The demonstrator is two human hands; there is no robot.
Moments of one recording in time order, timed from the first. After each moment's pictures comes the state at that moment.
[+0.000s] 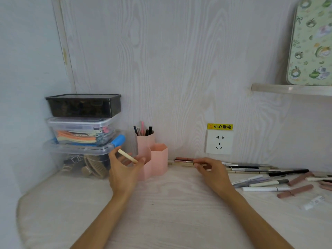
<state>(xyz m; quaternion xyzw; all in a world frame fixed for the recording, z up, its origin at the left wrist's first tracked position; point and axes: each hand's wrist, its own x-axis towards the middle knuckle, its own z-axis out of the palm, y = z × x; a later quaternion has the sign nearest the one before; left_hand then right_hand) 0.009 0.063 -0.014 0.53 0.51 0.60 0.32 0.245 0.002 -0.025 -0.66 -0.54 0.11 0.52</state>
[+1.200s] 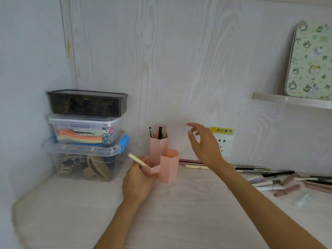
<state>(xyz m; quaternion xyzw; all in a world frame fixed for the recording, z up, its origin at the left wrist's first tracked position) 0.004 0.065 -0.023 0.66 0.49 0.45 0.35 0.197 0.032 0.053 -0.64 -0.61 -0.13 0.45</state>
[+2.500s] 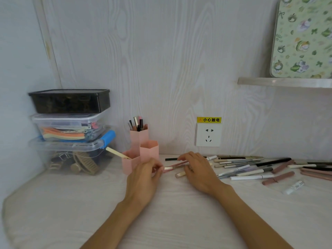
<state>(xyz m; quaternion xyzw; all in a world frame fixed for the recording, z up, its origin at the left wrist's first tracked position) 0.047 0.030 -0.029 0.82 0.41 0.39 0.11 0.233 -0.010 -0.026 -0.65 -0.69 -0.04 0.31</state>
